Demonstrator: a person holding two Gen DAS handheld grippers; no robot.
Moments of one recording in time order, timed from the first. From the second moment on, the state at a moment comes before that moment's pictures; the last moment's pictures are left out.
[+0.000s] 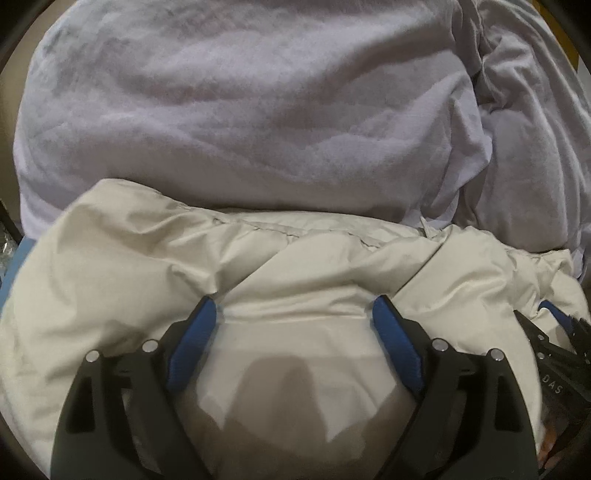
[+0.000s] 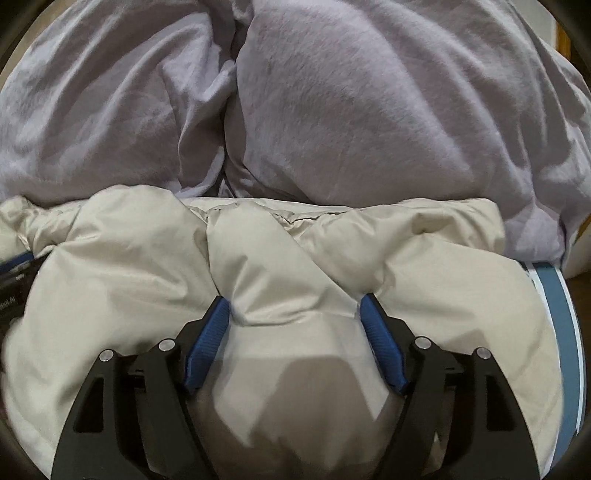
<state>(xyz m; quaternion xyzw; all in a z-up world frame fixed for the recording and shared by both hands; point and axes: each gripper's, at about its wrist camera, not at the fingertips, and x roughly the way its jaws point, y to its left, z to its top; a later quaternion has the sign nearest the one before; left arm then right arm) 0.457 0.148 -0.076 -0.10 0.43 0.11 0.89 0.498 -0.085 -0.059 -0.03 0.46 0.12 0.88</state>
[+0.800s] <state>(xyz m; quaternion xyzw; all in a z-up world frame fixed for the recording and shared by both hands) 0.446 0.181 -0.091 -0.10 0.41 0.15 0.89 0.491 -0.027 -0.077 -0.03 0.42 0.17 0.89</state>
